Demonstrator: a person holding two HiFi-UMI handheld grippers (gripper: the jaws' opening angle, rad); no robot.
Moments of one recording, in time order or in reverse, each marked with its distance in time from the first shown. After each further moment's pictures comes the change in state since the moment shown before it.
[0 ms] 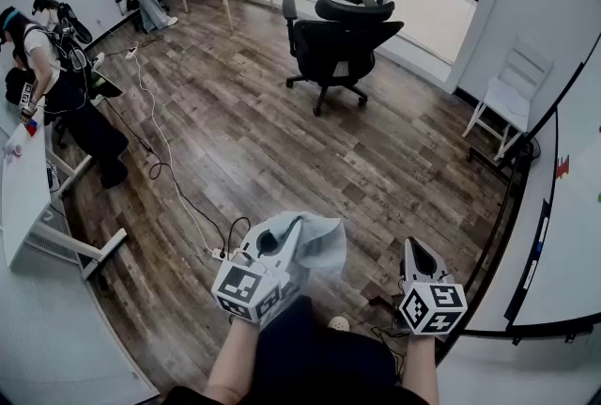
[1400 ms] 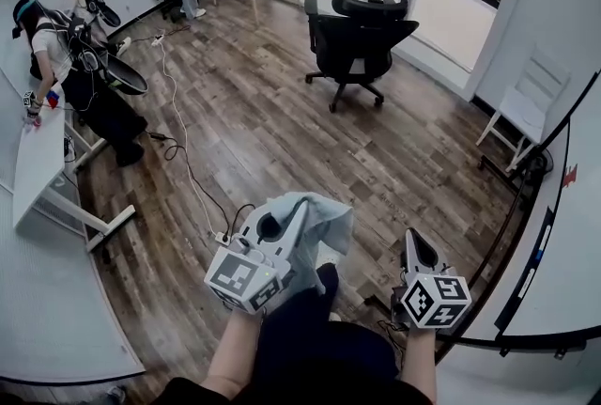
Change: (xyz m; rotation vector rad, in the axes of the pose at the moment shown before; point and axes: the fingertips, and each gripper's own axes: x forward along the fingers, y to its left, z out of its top) left arm -0.003 -0.070 0.039 0.021 -0.158 0.040; right arm -0.026 -0.035 -0.002 0.030 -0.033 0.120
